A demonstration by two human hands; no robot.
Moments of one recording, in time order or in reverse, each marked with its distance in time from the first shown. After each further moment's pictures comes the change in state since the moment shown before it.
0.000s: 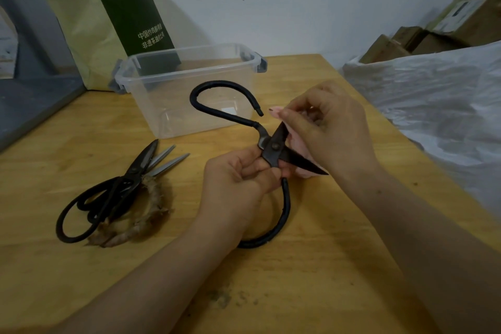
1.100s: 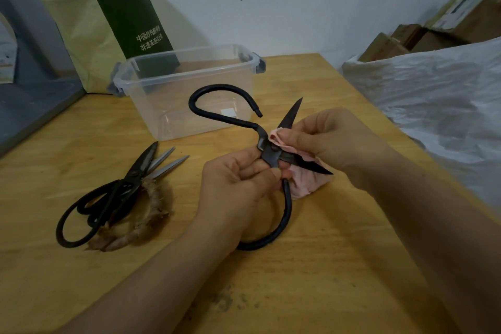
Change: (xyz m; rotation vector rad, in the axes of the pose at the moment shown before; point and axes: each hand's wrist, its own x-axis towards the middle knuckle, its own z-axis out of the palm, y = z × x) left_hand 0.002 0.000 -0.002 -0.061 -0.020 -0.039; right_hand 0.000 -0.007 -0.019 0.351 -0.466 0.554
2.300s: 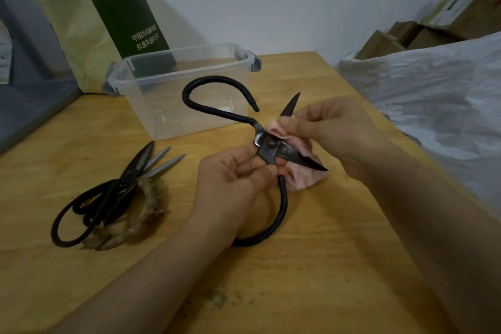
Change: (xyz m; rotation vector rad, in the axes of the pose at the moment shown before) left_hand -0.001 0.004 0.003 0.076 -0.021 0.061; right_hand 0.002 -0.005 -0.005 0.176 0.122 -0.014
